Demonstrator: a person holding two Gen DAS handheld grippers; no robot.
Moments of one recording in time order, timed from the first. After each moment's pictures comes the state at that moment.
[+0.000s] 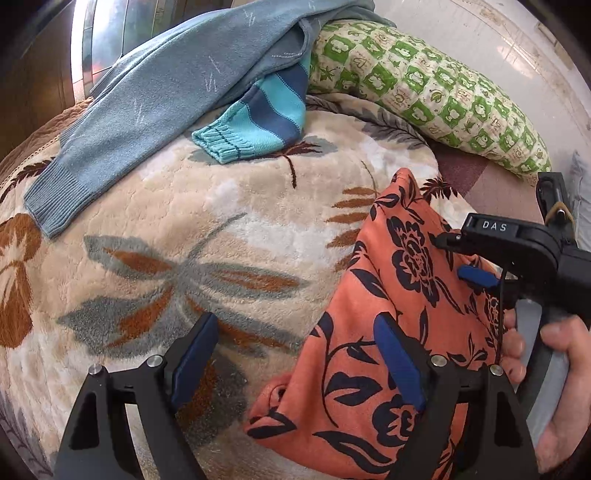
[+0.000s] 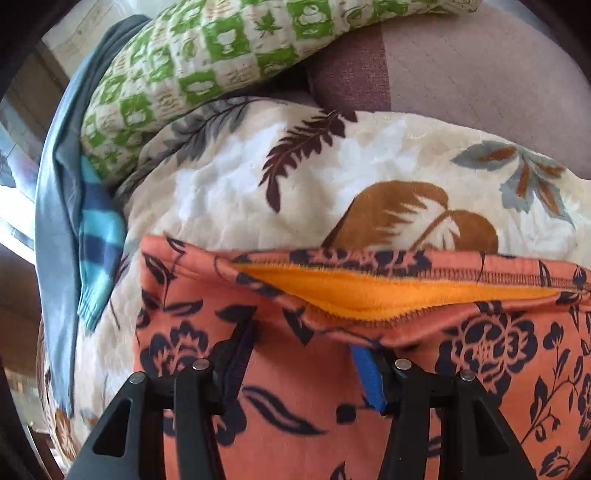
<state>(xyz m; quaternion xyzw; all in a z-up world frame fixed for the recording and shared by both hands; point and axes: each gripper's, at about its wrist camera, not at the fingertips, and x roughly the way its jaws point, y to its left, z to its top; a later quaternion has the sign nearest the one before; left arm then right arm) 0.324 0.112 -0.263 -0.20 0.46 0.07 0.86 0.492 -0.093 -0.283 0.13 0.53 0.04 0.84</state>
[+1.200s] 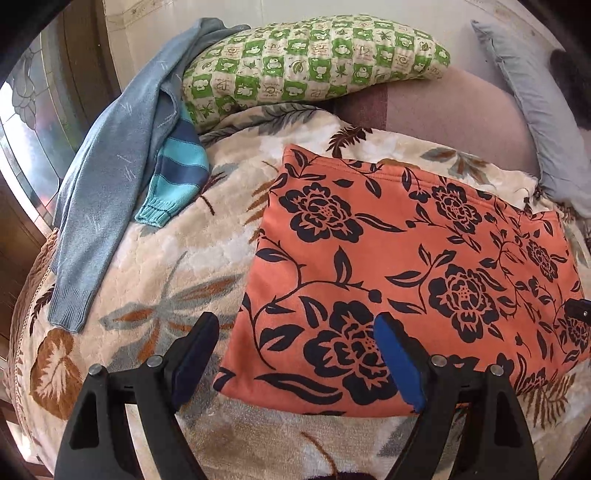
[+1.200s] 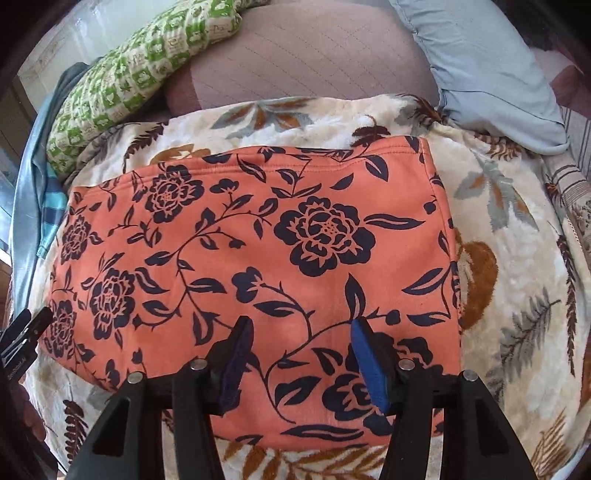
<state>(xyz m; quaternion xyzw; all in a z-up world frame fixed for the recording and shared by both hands) 0.289 0.039 -0.231 0.05 0.46 -0.02 0.88 0.278 -0.282 -0.240 0.10 0.53 -0.07 0.84</state>
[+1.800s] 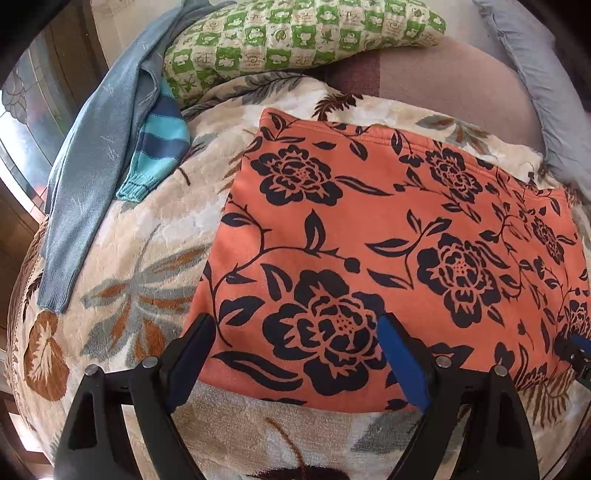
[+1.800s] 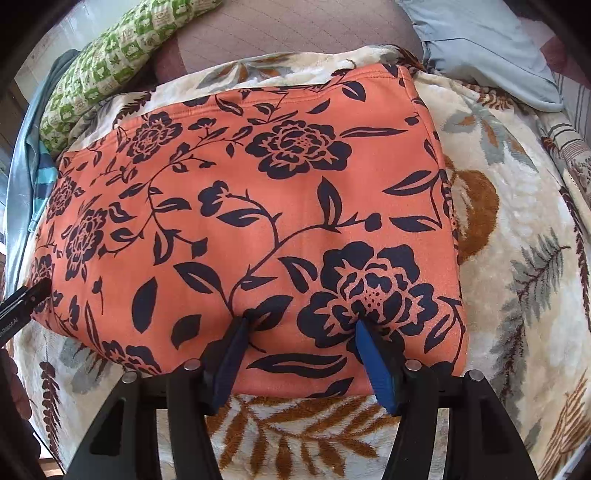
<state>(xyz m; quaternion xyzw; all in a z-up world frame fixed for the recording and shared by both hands) 0.293 0.014 -0.248 0.05 0.50 -0.01 0.87 0.242 -0.285 -0.286 0.12 0.56 -0.07 0.82</state>
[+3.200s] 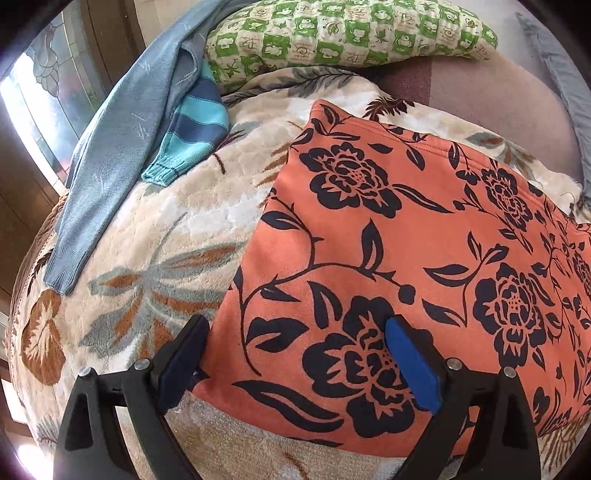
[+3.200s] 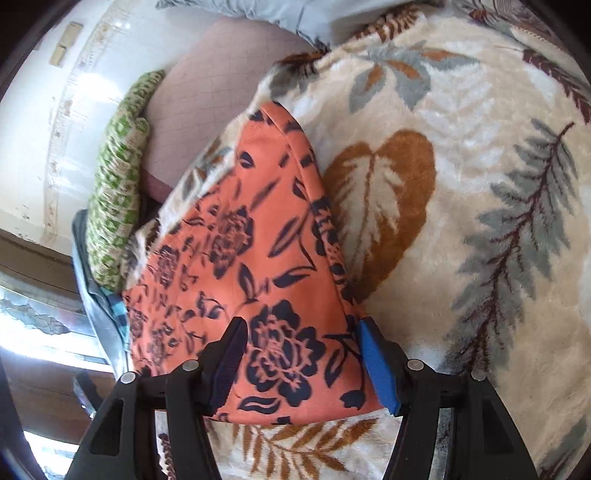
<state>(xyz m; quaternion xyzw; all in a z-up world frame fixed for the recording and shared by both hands) 0.311 0.034 -0.272 0.02 0.50 0.06 0.86 0.198 -0.412 -0.295 0.41 0.48 -0.04 0.78</state>
